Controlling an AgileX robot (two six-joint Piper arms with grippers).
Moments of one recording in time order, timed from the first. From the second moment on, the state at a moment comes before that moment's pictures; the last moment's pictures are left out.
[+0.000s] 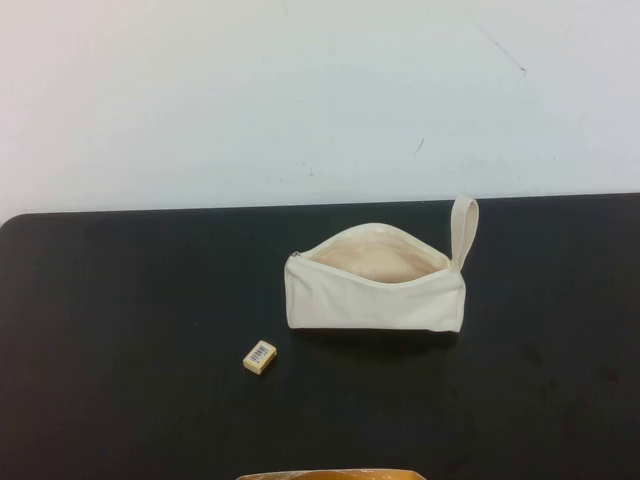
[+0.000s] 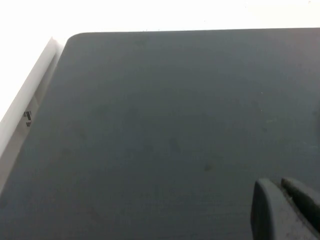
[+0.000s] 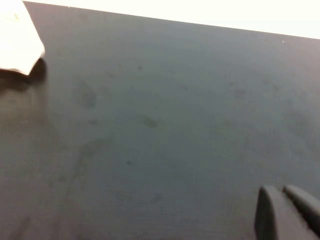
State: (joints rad) right arm 0.02 -0.01 0.03 -0.08 0.41 -0.06; left arm -0.03 -0.01 0.02 -0.03 0.37 -0.02
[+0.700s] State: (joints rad) right arm 0.02 -0.01 0.03 -0.08 0.41 -0.06; left arm -0.03 -0.01 0.02 -0.10 0.37 -0.02
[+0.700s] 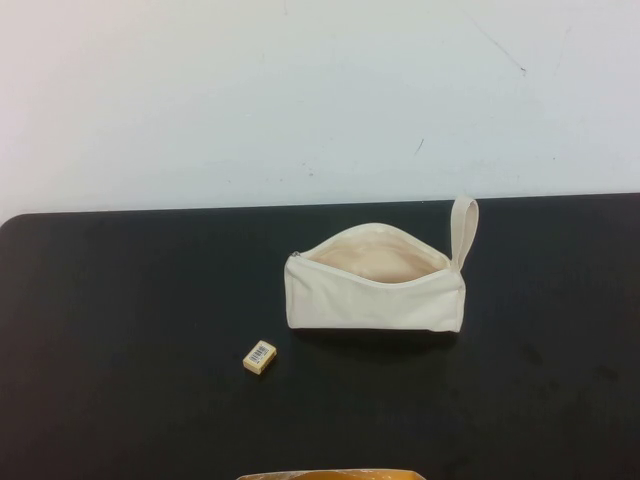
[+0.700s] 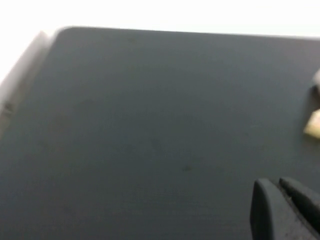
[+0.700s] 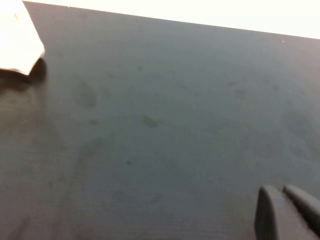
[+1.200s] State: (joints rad) right arm 0.02 -0.01 0.03 -0.08 0.41 -0.06; left arm -0.03 -0.01 0.03 -1.06 0.16 -0.03
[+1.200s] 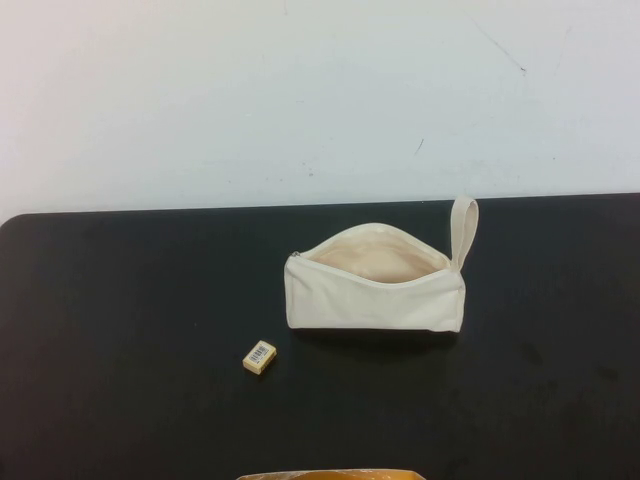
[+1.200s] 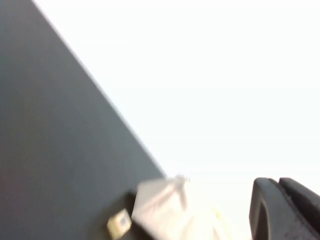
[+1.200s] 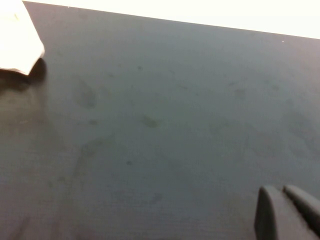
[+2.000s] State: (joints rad) right arm 0.02 -0.01 0.03 -0.08 0.41 -0.06; left arm -0.03 0.75 -0.73 -0.51 0.86 0.45
